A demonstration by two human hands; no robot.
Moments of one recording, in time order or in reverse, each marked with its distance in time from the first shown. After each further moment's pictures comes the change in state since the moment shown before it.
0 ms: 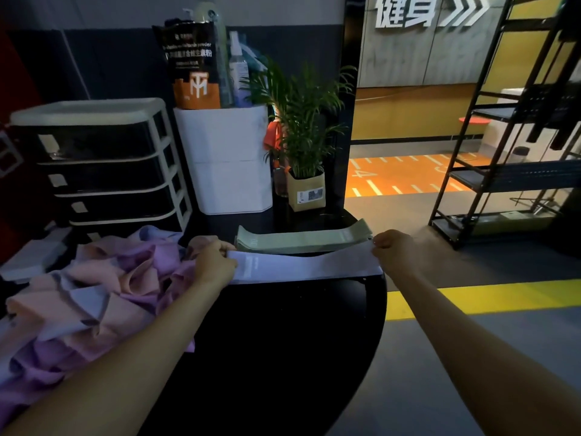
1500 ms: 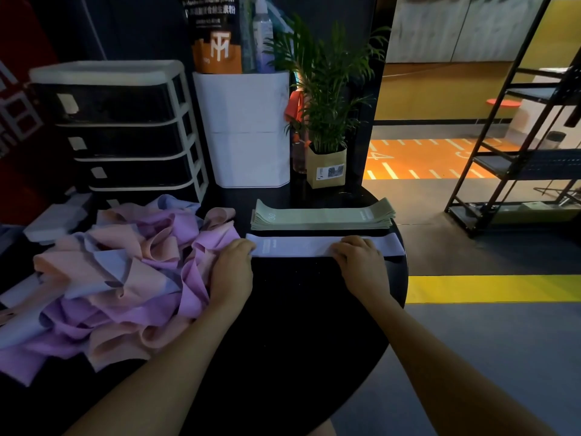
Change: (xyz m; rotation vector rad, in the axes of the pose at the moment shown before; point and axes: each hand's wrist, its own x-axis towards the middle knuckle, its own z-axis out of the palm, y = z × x) left_hand -0.051 -0.036 0.010 0.246 0.082 0.290; right_hand -0.073 -0.011 0.066 -0.408 -0.180 -0.519
